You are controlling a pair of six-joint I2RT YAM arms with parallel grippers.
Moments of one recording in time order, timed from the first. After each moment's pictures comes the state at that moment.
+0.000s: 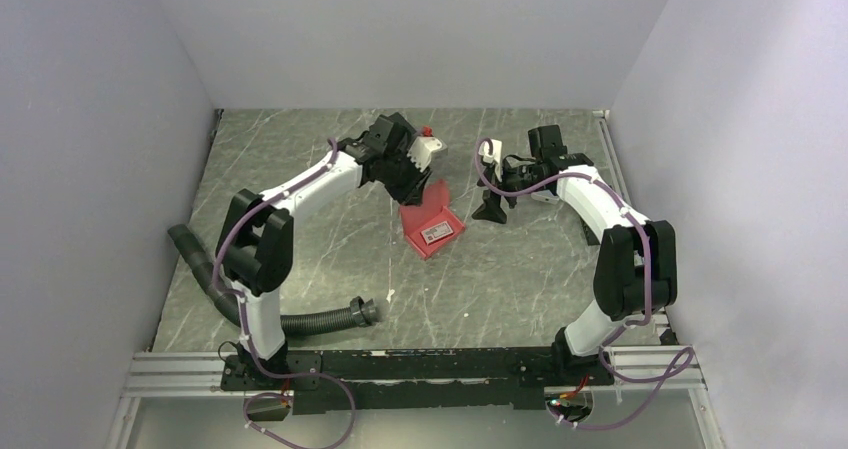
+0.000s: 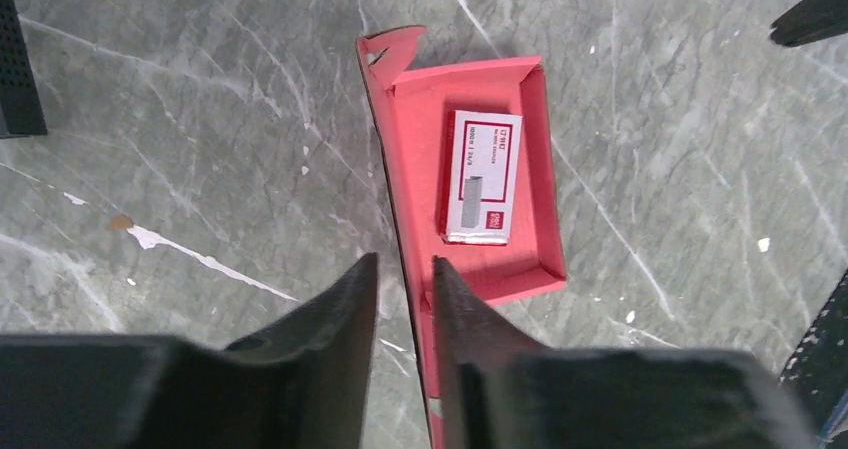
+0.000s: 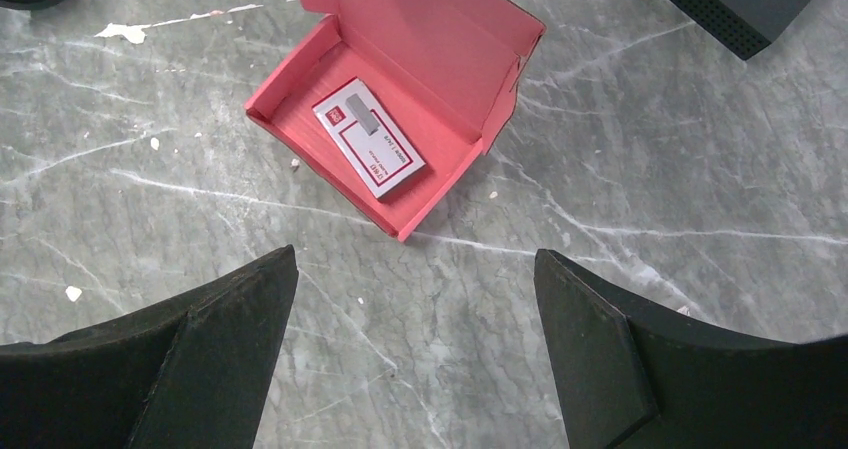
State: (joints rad) left arm -0.57 1.89 1.55 -0.57 0.43 0.27; right arm 0.16 1.62 1.19 -0.61 -0.93 -0.96
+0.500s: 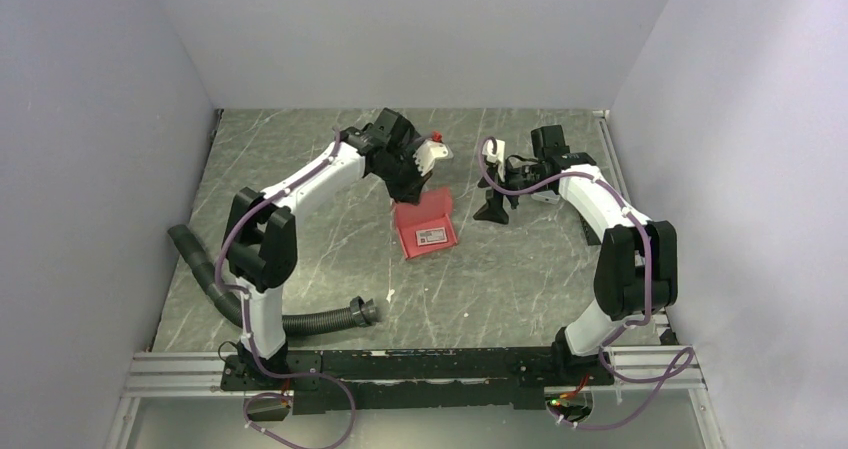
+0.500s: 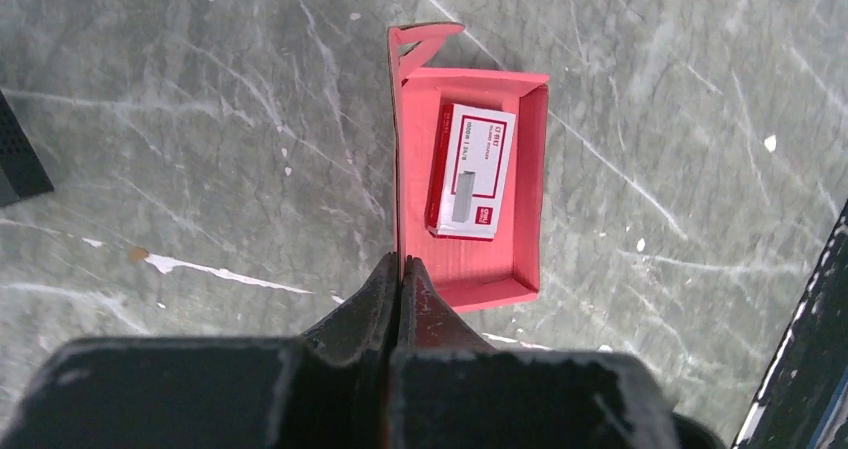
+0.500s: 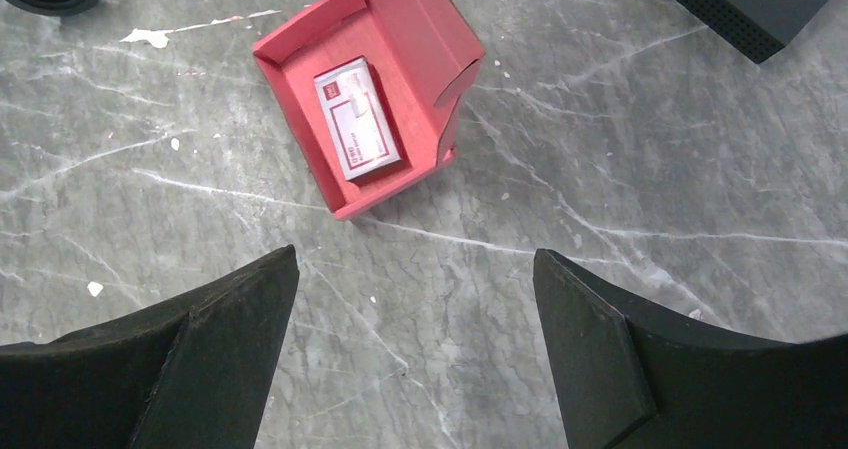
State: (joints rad) left arm -0.58 1.93 1.66 -0.75 0.48 0.49; right arm 0.15 1.62 1.20 -0.65 -0.96 -0.98
